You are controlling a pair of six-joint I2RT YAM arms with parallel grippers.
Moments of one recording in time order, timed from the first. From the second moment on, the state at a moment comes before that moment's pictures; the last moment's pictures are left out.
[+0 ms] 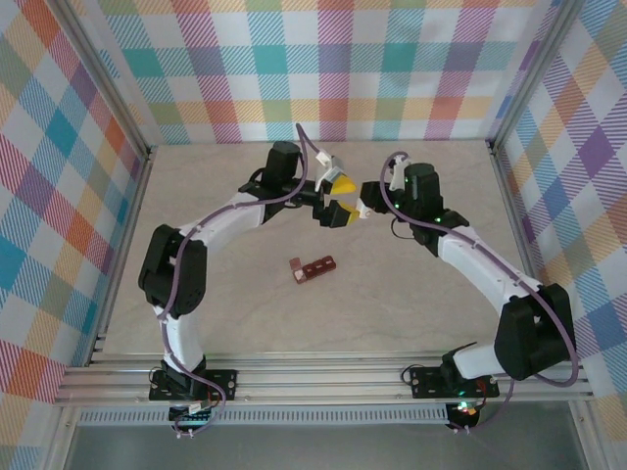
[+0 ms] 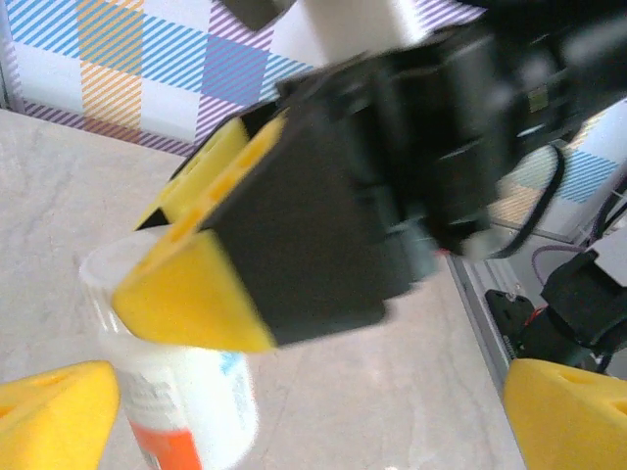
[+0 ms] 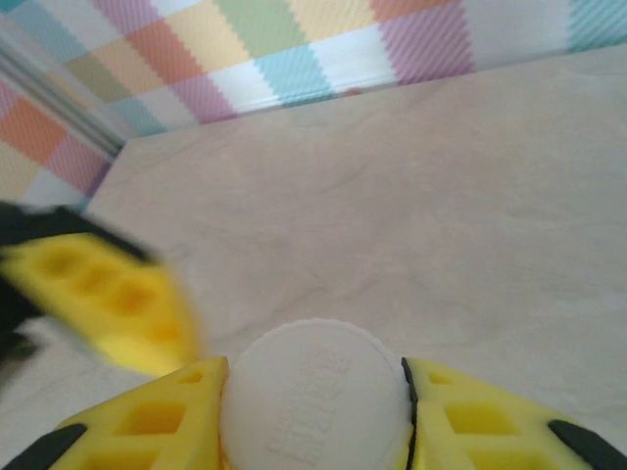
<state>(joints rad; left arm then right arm) -0.52 1.87 1.47 -0.02 1.04 0.12 0.37 1.39 1.01 -0.07 -0.17 0.41</state>
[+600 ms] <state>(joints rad) -0.52 1.73 1.29 0.02 0.72 -0.06 0.36 1.38 0.65 0.21 0.03 0.39</state>
